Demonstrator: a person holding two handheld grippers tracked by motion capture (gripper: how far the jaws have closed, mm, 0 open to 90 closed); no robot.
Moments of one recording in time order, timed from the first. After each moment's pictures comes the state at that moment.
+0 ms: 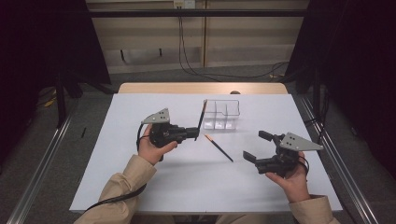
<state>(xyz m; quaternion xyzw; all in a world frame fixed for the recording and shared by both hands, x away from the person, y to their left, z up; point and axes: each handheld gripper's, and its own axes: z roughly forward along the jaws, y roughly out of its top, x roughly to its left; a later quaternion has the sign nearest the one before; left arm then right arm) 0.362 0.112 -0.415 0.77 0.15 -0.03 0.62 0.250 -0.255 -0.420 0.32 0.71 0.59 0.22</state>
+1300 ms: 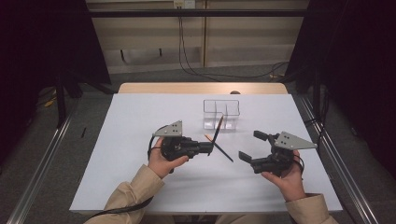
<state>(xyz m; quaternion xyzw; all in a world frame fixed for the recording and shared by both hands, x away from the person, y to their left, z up) 0.328 0.083 -0.420 0.77 0.11 -0.07 0.63 0.255 -0.244 -0.422 0.32 0.71 0.59 0.20</state>
